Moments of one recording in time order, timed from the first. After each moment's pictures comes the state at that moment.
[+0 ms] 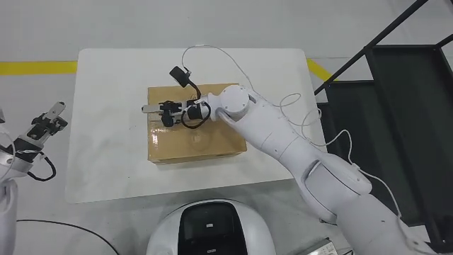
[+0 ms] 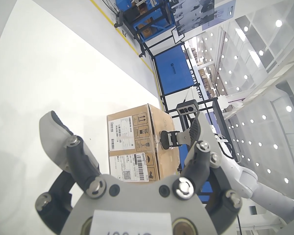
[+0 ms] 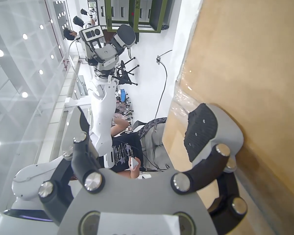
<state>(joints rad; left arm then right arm) 1.49 -0.93 -1.83 -1.46 -0.13 -0.44 -0.68 -0.57 -1.52 0.64 -0.82 0.38 -0.23 0.89</state>
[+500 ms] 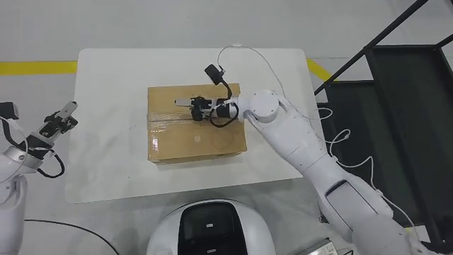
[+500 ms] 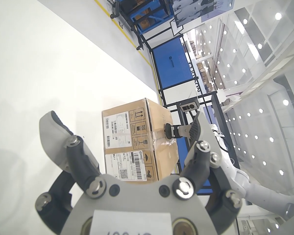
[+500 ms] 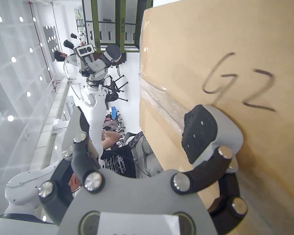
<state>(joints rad) 1.45 -0.94 -1.77 -1.45 -0.12 -0.44 -0.69 -0.82 -1.35 0.94 -1.16 0.16 -0.06 0.87</state>
